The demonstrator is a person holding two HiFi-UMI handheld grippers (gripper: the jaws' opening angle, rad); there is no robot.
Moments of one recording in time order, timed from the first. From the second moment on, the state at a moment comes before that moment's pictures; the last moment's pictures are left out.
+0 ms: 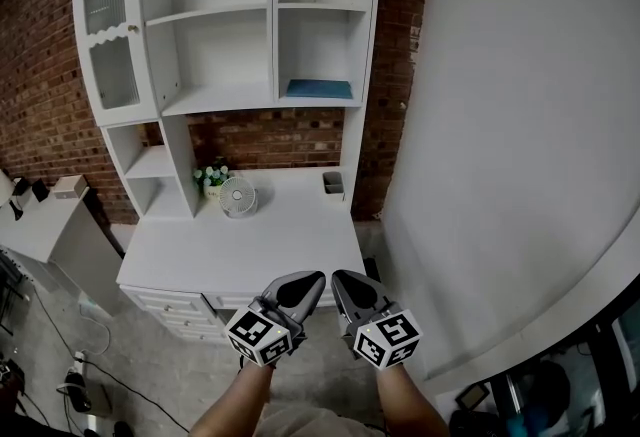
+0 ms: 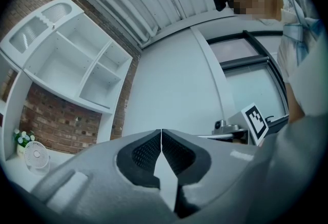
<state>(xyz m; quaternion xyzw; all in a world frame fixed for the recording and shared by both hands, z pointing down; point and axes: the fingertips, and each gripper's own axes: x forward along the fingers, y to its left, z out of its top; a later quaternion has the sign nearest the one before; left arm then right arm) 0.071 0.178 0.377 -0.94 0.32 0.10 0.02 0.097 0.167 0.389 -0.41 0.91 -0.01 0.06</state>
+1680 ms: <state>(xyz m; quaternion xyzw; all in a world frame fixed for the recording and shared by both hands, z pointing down) 0.052 -0.056 0.379 -0.94 0.31 0.12 -0.01 0.080 -0.062 0.391 -0.42 0.90 -0.03 0.06</state>
